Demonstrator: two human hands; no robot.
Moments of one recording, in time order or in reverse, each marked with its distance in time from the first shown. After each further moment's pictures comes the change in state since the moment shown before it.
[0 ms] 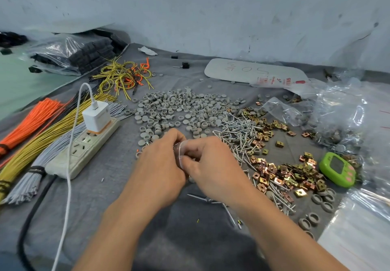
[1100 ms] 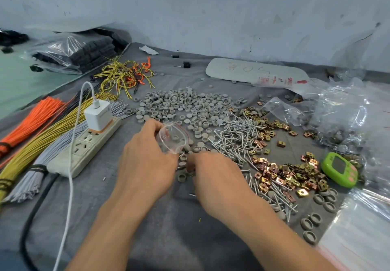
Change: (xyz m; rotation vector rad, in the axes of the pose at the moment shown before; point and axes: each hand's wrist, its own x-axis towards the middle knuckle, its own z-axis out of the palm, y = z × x) left_hand 0.004 -0.012 -0.006 -0.063 0.279 -0.127; right_hand -0.015 -0.002 0.007 -0.710 -0.078 0.052
